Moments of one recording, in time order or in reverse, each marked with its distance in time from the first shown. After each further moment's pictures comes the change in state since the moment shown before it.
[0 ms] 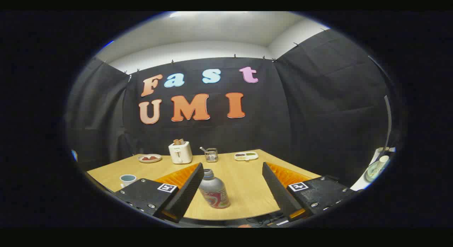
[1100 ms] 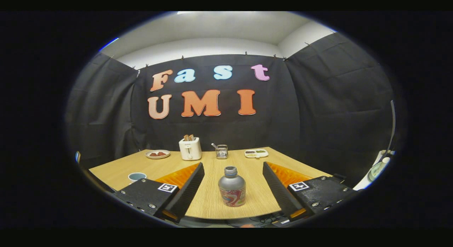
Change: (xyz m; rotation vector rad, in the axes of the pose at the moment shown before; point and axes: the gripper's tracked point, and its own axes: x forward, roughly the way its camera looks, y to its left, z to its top) arm -0.004 0.038 -0.005 -0.070 0.016 0.036
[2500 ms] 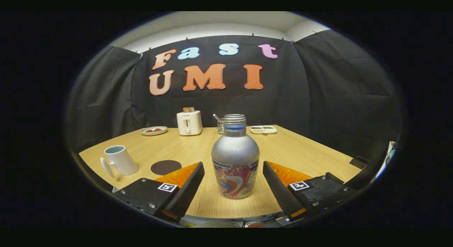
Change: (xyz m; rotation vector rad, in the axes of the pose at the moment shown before) arm 0.058 0.006 -0.128 -0.046 0.183 0.032
